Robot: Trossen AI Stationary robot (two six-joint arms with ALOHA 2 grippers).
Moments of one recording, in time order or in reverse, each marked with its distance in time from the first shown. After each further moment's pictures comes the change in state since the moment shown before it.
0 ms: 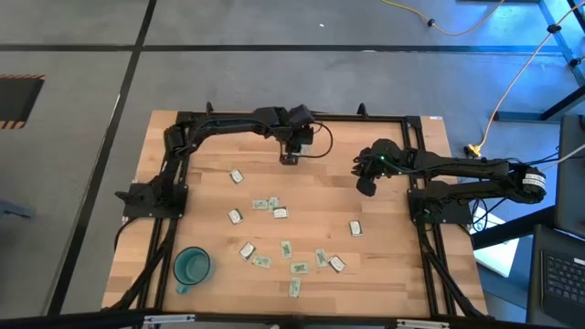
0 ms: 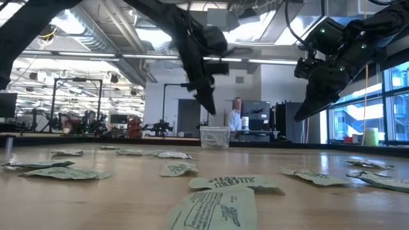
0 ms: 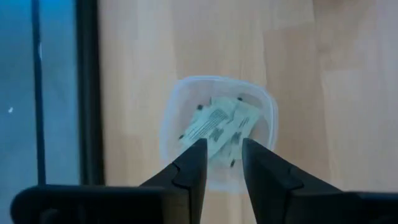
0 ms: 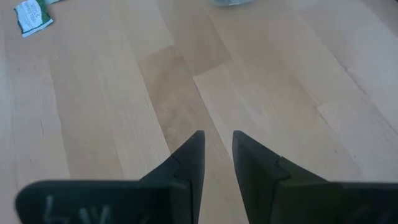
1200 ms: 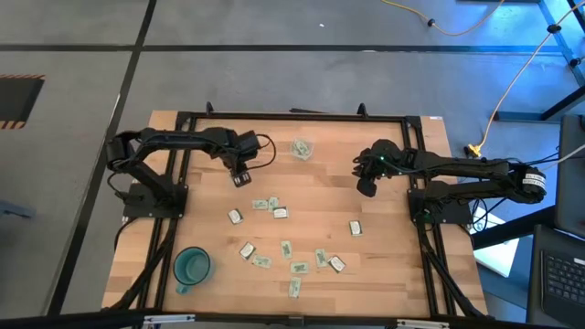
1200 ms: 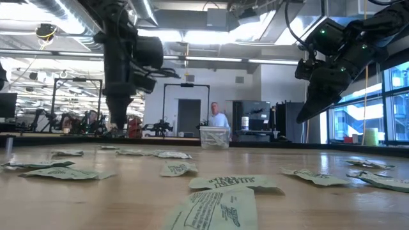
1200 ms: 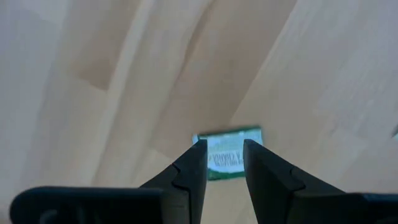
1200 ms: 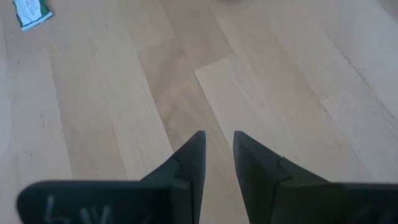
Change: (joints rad) left arm 0.015 -0.510 -0.777 -0.078 -0.062 -0.568; right arm 0.002 0.000 0.000 -0.018 0.000 0.003
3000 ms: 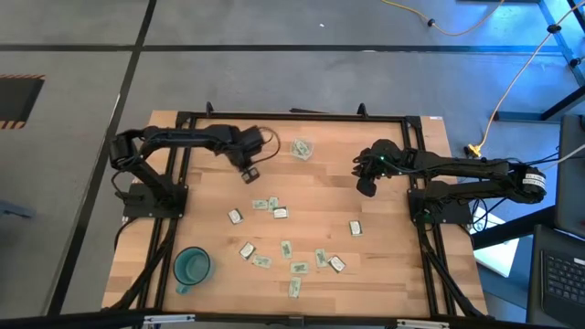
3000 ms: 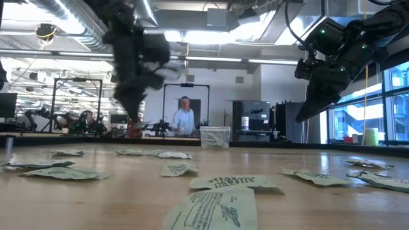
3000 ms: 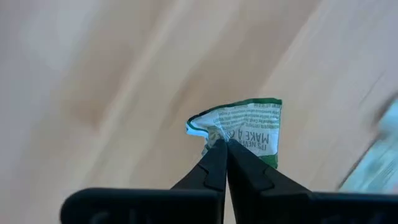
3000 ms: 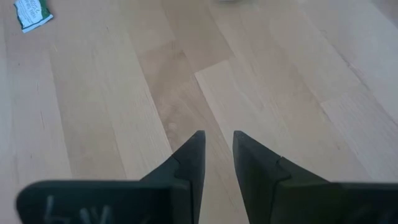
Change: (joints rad) left arm 0.017 0.034 0.086 0.070 0.067 -0.101; right arm 0.000 0.000 0.000 0.007 0.000 -0.001
